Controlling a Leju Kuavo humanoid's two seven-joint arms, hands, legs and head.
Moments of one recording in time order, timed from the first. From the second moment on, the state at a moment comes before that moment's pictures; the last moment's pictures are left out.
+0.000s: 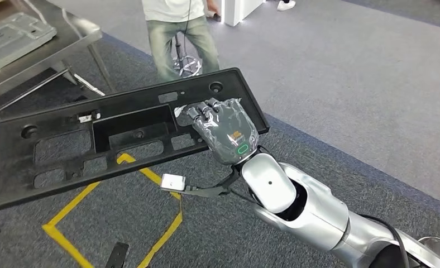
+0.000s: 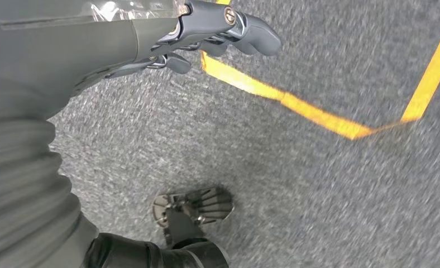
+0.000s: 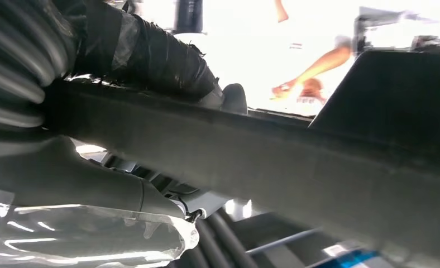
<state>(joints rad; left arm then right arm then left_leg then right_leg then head) -0.14 0.04 -0.76 -0.25 0.76 0.27 -0.37 -0.74 -0.12 0.92 -1.74 1.27 -0.15 0.51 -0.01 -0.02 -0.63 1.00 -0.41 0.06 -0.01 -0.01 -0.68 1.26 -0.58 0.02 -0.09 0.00</state>
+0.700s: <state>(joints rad) -0.13 0.04 -0.77 -0.25 0.76 0.27 -0.37 -0.75 -0.12 0.92 -1.74 1.27 -0.15 0.51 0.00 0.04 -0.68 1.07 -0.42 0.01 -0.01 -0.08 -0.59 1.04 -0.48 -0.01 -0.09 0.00</state>
